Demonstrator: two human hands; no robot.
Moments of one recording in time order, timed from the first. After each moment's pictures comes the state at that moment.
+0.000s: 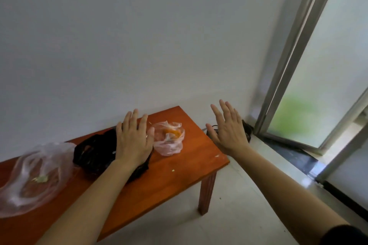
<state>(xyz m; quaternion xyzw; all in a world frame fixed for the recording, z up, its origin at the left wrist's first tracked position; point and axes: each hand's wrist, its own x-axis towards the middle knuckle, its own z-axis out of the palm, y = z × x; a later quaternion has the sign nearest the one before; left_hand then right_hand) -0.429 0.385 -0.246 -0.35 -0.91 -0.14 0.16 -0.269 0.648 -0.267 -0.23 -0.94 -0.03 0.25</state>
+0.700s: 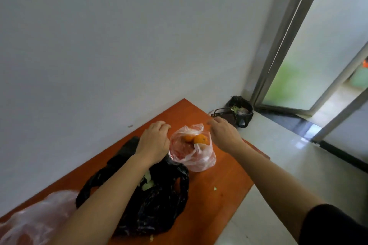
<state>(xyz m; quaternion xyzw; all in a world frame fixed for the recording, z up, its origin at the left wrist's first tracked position) -0.713 0.453 -0.323 -0.55 -0.82 -0.14 -0.02 -0.528 0.638 -0.347 -0.34 -0.93 0.11 0.10</state>
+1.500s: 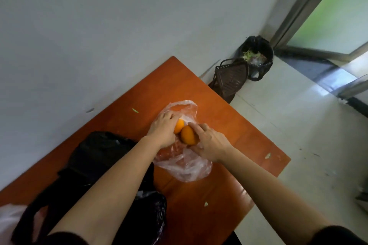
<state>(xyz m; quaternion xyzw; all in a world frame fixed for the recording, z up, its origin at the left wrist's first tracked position) -0.754 0.663 -0.499 -0.53 -0.80 0.04 -0.27 -0.573 0.752 -0.519 -0.26 -0.91 0.29 -0.14</state>
